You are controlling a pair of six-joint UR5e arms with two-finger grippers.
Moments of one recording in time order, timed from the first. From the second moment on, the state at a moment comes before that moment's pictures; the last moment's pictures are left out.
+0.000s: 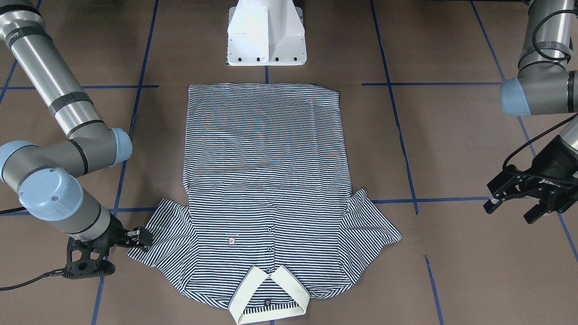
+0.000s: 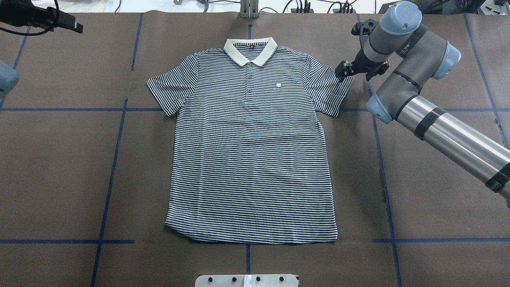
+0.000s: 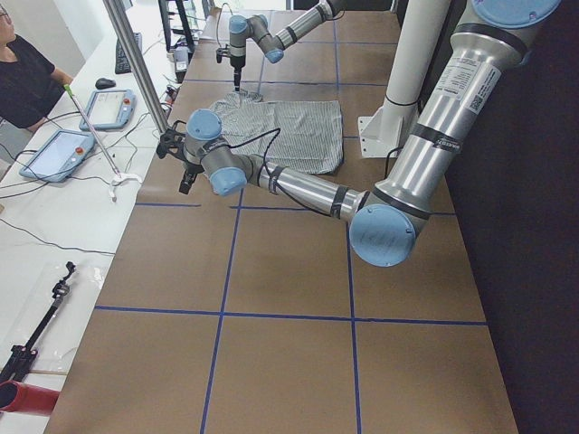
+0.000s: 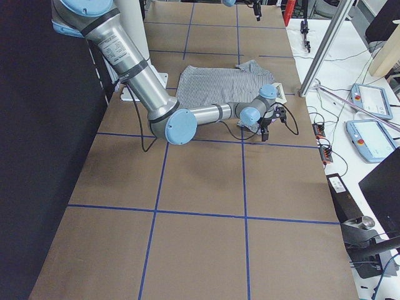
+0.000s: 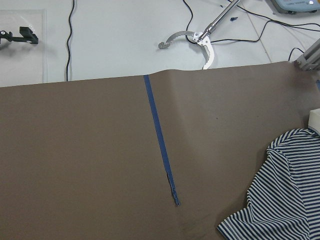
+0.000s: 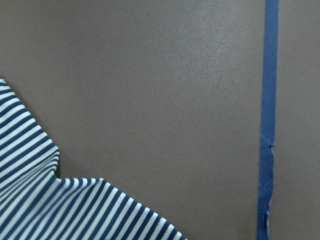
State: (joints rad) left arm -1.22 -1.99 -1.44 -2.26 -2.23 -0.71; right arm 0.93 -0.88 1.02 -1.06 2.07 0.80
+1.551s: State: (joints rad) left arm -1.22 -1.99 -1.44 -2.27 -2.23 -0.71; right arm 0.95 -0.85 1.06 -1.10 2.07 0.72
